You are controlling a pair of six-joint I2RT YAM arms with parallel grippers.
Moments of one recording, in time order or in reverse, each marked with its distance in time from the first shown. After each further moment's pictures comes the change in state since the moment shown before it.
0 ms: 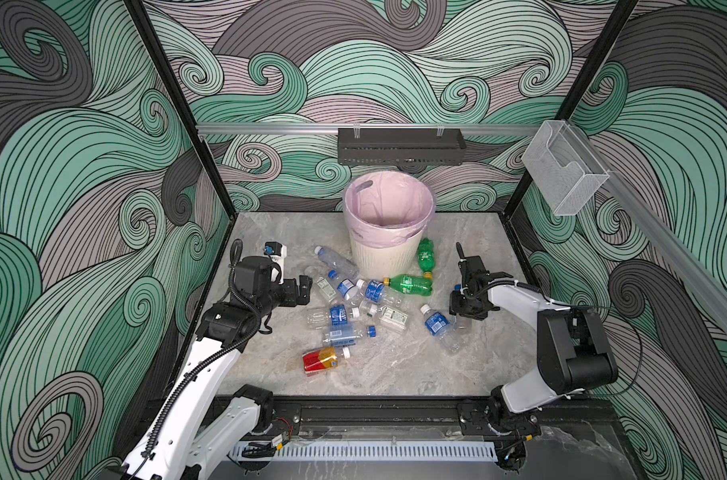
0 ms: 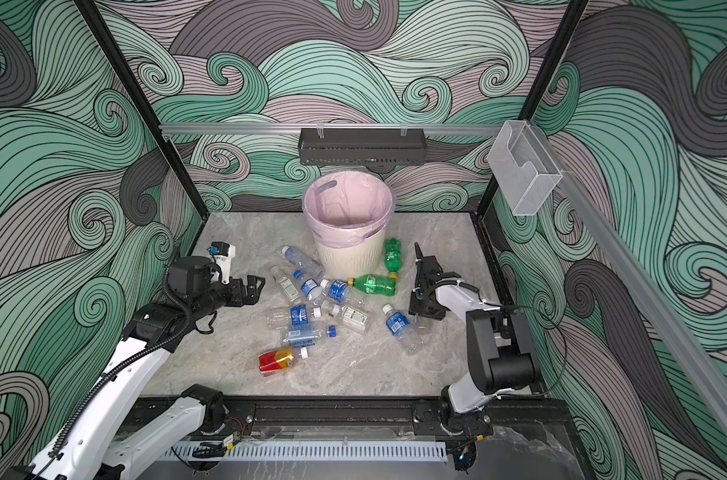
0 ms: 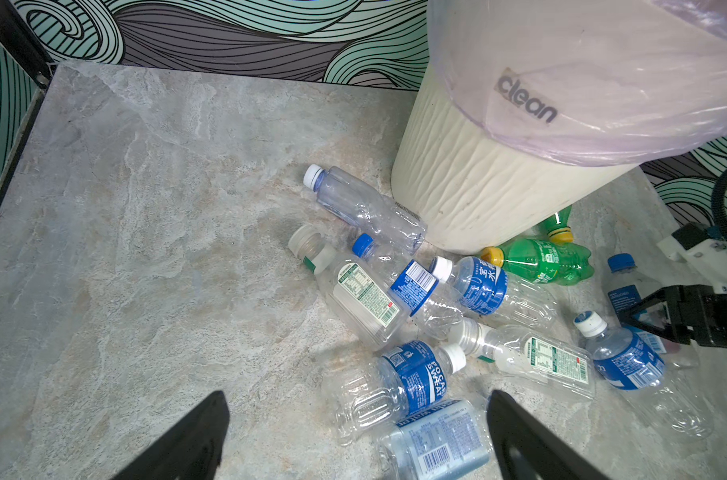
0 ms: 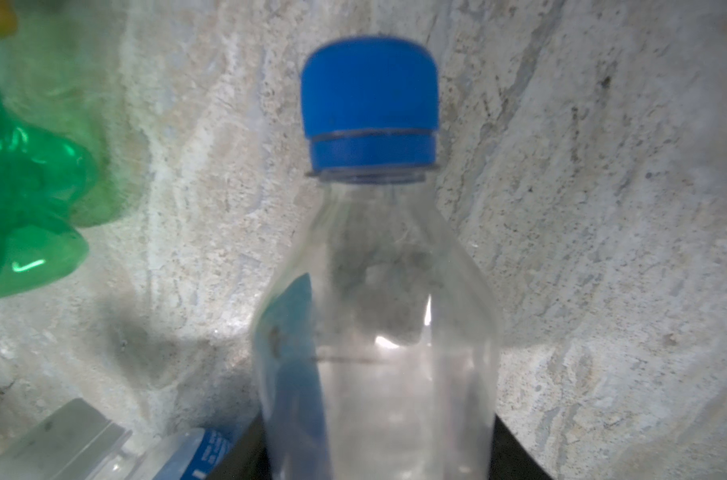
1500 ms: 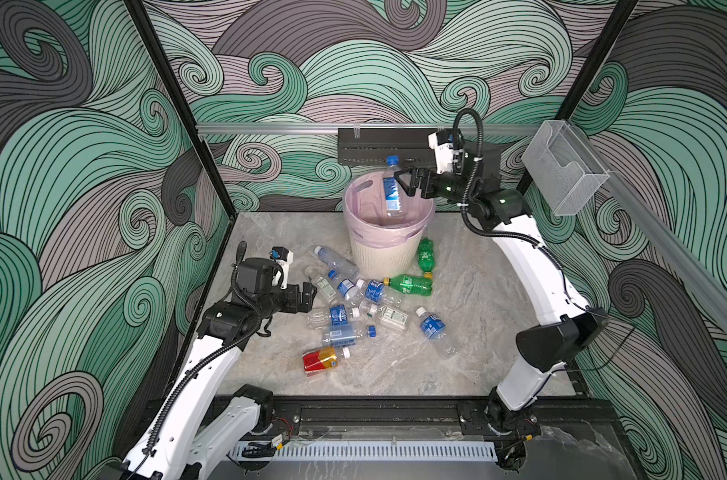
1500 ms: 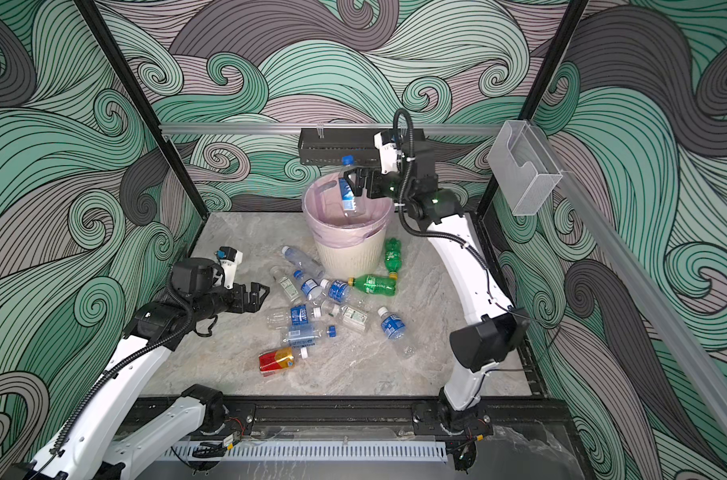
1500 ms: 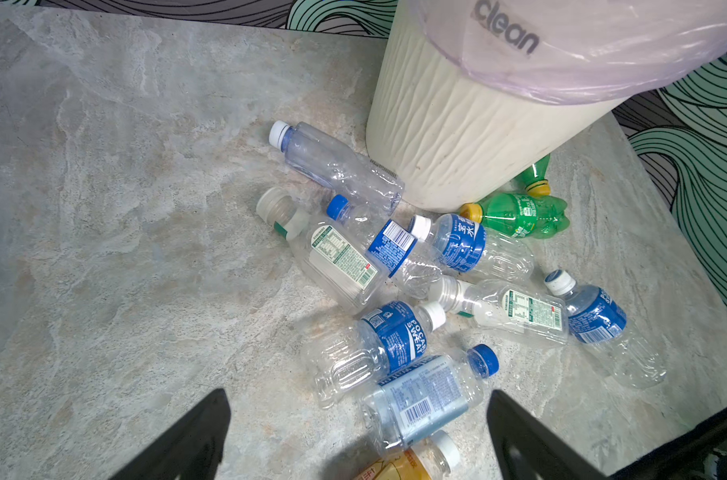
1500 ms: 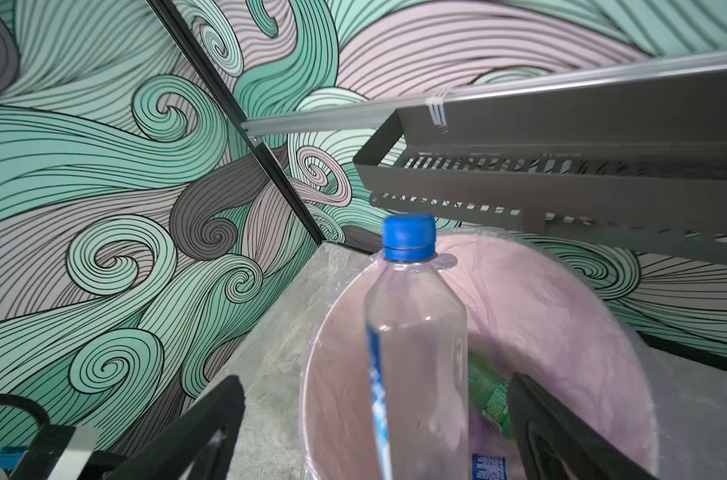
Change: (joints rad) left arm 0.000 0.002 0.009 -0.097 0.112 0.040; right arm 0.212 0.195 1.167 0.072 -0.394 -0.072
